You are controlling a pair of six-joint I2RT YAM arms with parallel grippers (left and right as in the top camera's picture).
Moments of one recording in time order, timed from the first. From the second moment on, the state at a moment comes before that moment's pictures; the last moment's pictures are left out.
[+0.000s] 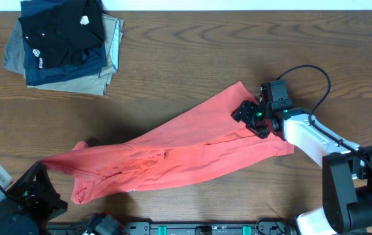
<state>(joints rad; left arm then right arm) -0.65 0.55 1.43 -1.48 -0.71 -0.88 0.23 1.69 0.83 -0.28 -0.30 0.82</state>
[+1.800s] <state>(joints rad) -0.65 0.75 1.65 -1.39 -0.47 -0.68 -0.12 1.31 1.33 -1.02 -0.20 0.55</state>
